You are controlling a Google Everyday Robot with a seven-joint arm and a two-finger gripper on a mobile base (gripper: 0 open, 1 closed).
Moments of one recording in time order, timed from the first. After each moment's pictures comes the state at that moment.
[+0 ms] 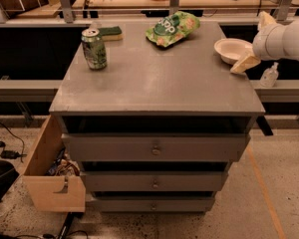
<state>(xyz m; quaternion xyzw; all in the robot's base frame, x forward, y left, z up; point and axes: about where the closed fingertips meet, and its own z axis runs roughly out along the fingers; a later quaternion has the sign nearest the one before) 0.793 -0.335 0.893 -0.49 0.70 -0.24 0.47</state>
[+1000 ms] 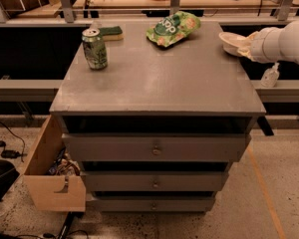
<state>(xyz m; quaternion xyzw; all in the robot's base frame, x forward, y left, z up) 0.797 -0.335 0.883 -0.50 0.70 -0.23 0.45</state>
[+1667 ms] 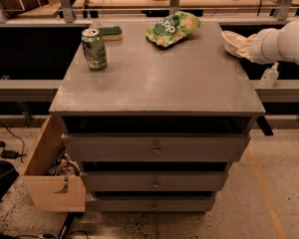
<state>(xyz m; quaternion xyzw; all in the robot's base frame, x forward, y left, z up) 0.799 -0.334 0.875 -0.51 0.70 -0.23 0.44</state>
